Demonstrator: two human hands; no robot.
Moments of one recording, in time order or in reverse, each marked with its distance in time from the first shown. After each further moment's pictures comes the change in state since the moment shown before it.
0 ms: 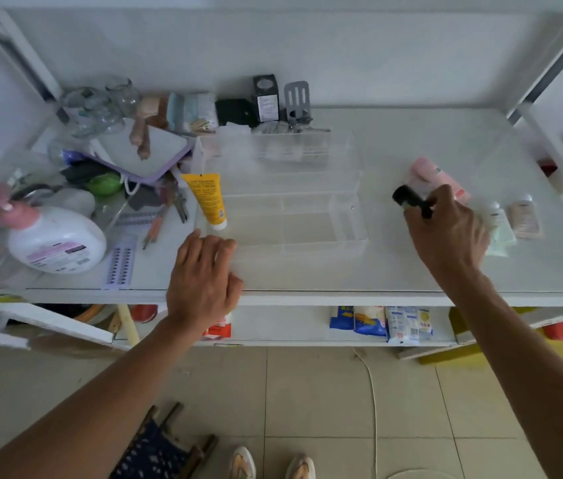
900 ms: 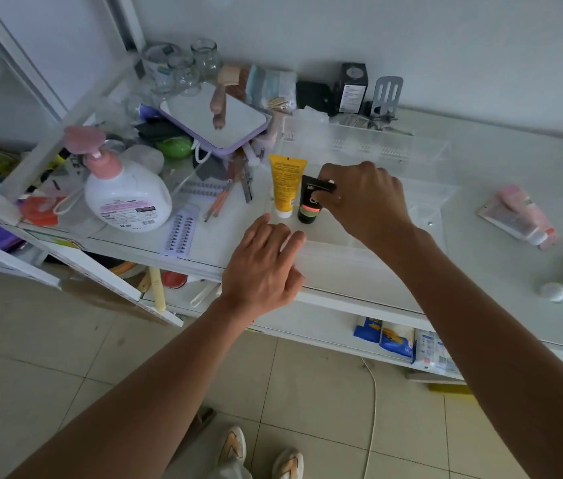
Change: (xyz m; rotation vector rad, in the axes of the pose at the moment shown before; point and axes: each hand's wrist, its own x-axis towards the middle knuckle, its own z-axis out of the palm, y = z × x) left_hand -0.001 -0.001 0.004 -0.059 0.045 -0.015; right_hand -0.023 -0.217 0.026 -0.048 -0.316 -0.694
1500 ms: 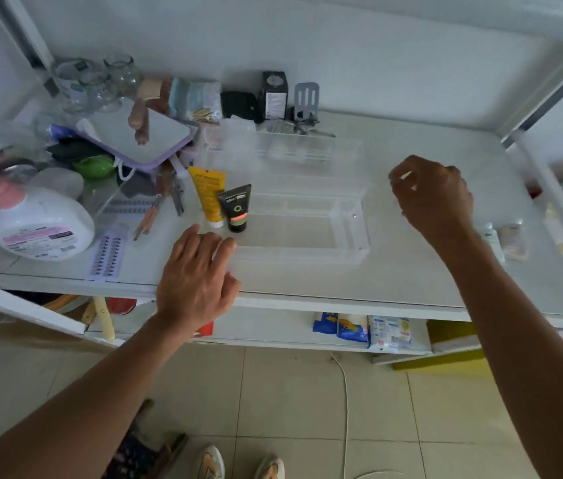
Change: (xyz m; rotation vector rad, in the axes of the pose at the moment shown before) left_hand 0.000 0.001 0.000 0.027 -0.029 0.011; right_hand -0.070 0.153 -0.054 0.146 0.195 0.555
